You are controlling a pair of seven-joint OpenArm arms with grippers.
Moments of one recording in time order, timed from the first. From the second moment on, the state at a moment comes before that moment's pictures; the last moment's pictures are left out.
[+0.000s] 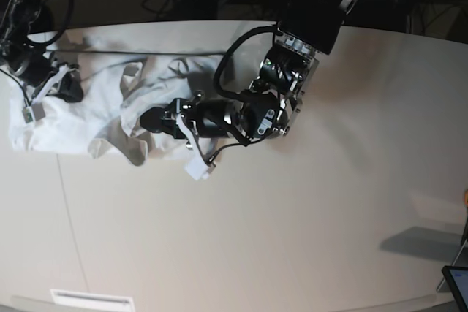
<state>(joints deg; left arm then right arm) -11.9 -2.7 25.8 80.5 -66.9 -7.6 58.4 -11.8 15.5 30.2 82.6 38.5 41.9 -55.8</state>
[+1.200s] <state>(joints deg) -28.1 5.4 38.4 91.3 -50.3 -10.9 70.2 -9.8 15.5 30.2 82.4 37.6 41.8 -57.5</state>
